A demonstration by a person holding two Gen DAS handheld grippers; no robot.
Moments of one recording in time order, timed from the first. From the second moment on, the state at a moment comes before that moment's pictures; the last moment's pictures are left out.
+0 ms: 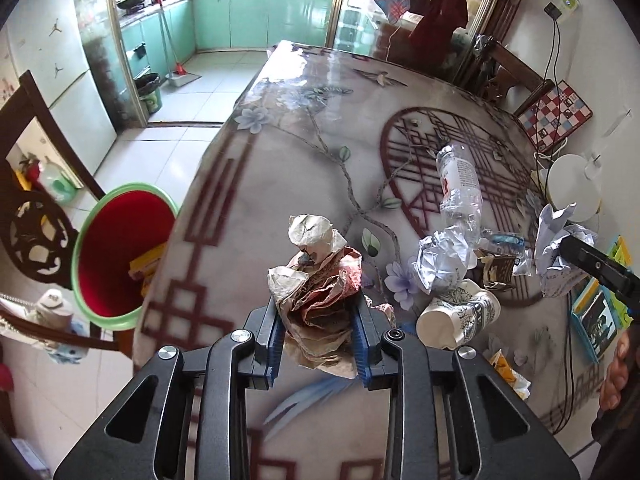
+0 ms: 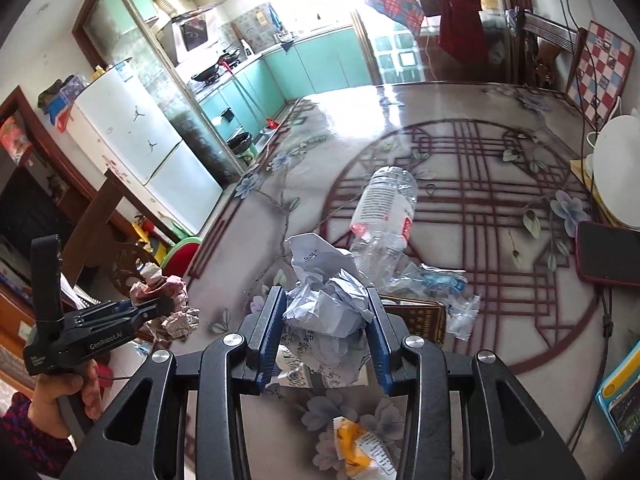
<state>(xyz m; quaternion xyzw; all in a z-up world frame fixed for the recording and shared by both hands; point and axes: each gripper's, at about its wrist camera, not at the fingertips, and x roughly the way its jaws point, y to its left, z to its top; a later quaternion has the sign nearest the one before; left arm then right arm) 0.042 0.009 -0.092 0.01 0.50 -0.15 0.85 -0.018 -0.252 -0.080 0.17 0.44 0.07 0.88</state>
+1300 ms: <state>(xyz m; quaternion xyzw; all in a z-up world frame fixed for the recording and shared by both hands) 0.103 0.158 -0.100 -0.02 0.49 -0.12 0.86 0.032 -0.105 -0.072 0.15 0.44 0.08 0.88</state>
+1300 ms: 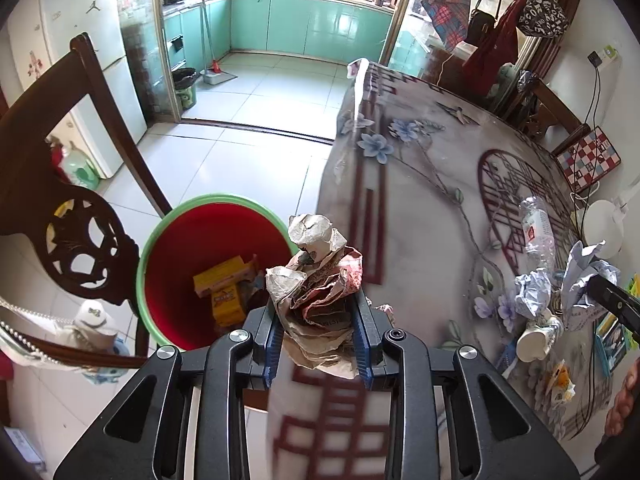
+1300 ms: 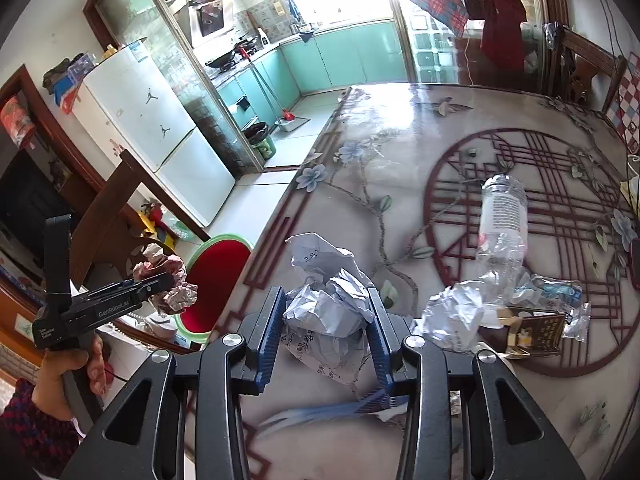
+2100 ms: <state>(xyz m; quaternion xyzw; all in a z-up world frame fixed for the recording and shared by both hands) 0.149 0.253 -0.143 -0.03 0.51 -0.05 0.86 0.107 0.035 -0.062 0.10 0.44 0.17 0.88</state>
